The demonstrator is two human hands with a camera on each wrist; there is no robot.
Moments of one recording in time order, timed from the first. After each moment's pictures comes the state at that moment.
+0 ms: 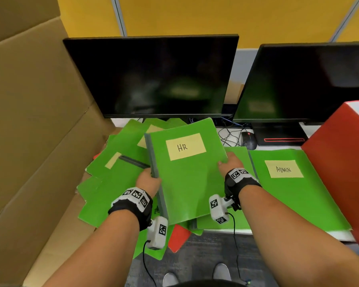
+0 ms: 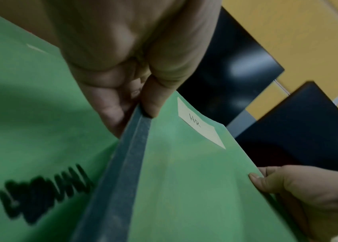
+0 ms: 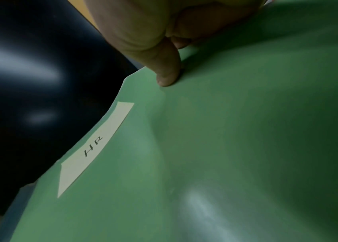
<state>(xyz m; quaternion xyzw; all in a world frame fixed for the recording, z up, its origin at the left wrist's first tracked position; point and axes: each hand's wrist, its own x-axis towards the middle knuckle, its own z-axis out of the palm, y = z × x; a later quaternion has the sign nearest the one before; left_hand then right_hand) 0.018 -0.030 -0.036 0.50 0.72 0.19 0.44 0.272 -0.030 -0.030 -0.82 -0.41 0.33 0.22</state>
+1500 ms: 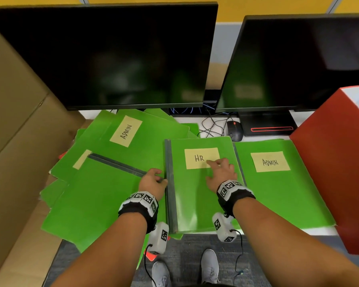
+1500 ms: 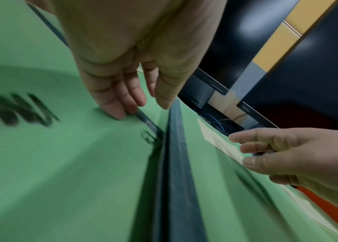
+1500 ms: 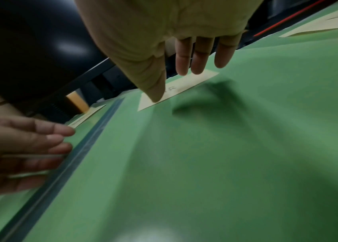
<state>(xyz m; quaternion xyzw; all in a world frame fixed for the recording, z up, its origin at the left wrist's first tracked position) 0.094 -0.018 -0.104 0.57 0.71 0.14 0.39 0.314 -0.046 -0.089 -0.80 -0.56 0.22 0.00</state>
